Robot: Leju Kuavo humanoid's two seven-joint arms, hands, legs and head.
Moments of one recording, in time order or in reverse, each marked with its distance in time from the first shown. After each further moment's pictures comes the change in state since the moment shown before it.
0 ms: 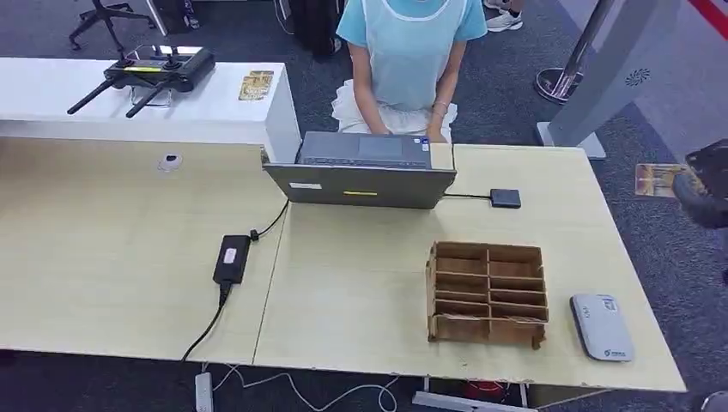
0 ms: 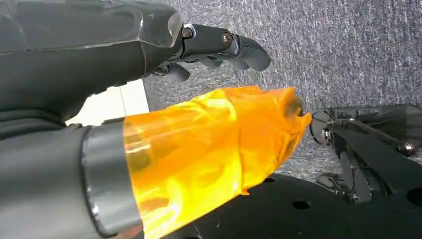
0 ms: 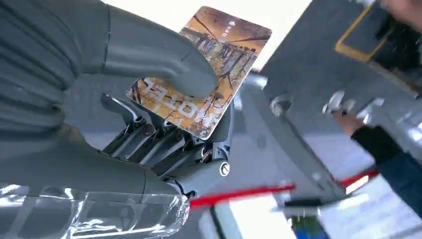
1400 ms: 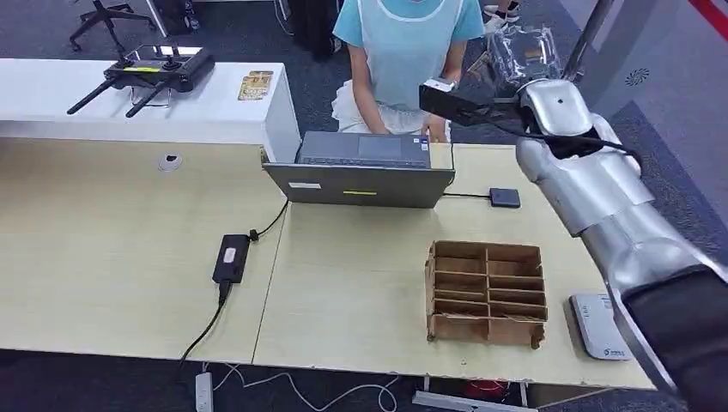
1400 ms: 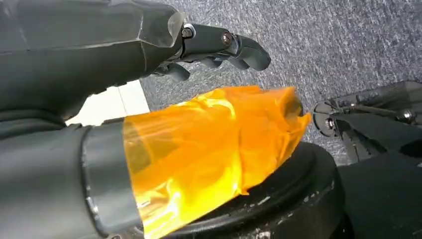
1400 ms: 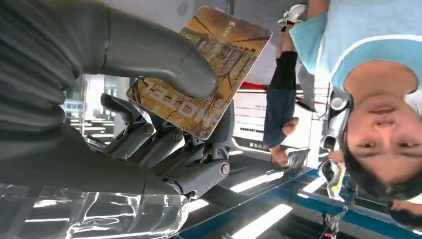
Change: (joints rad) left arm -0.052 -0.024 -0.084 0.000 -0.089 -0.030 0.073; right arm -0.737 0.510 0.730 0.547 0.745 -0.083 0.030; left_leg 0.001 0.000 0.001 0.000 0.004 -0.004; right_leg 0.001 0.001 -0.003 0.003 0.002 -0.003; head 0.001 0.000
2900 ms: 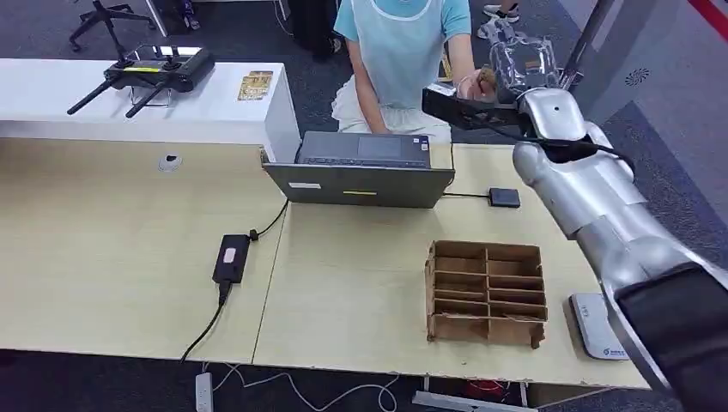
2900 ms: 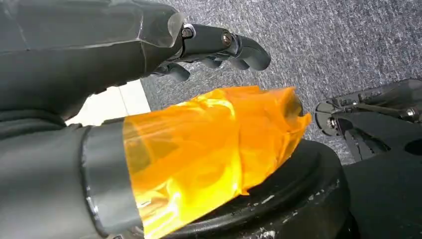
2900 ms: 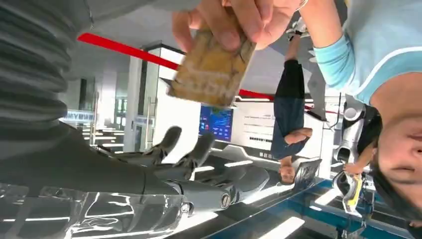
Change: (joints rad) left arm 0.001 0.000 -0.010 0.000 0.005 -0.002 0.002; right arm -0.002 0.018 0.002 0.085 -0.025 -0.051 0.013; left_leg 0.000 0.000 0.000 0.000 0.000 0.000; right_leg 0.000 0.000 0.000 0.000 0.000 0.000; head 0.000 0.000
